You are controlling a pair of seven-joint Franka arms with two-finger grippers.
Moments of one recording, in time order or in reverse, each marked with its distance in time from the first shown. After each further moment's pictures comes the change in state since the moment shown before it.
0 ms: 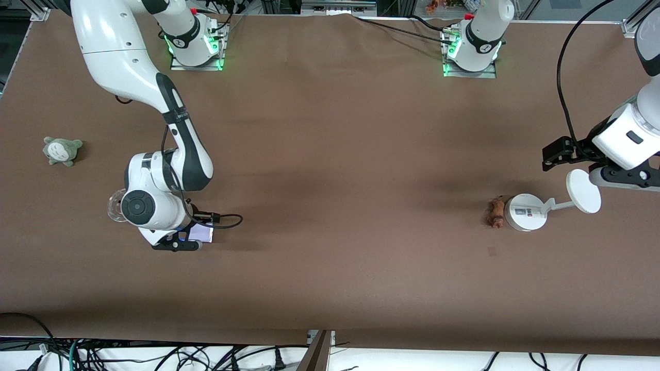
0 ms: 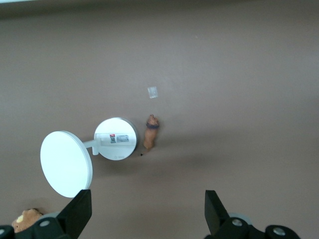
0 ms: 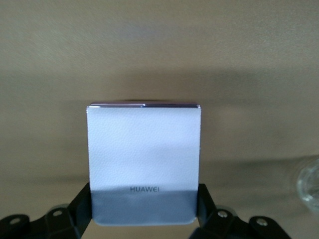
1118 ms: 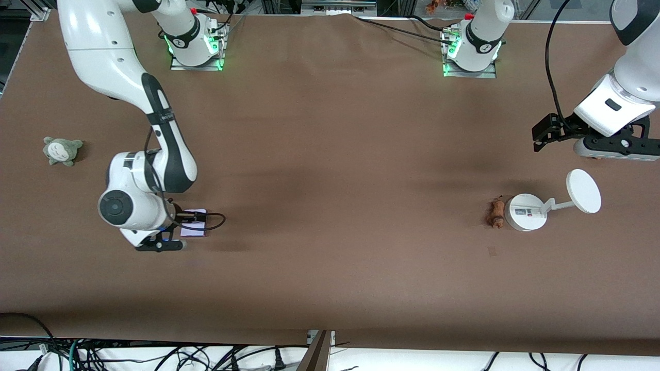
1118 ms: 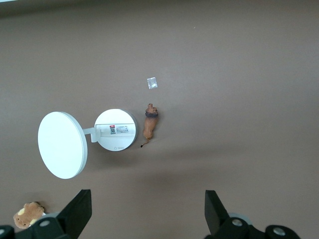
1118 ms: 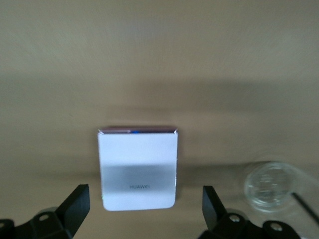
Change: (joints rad) left arm -0.102 -0.147 0.082 -0.191 0.000 0.060 -0.004; right arm -0.028 -0.052 -0.027 0.012 -0.003 -0.018 -0.062
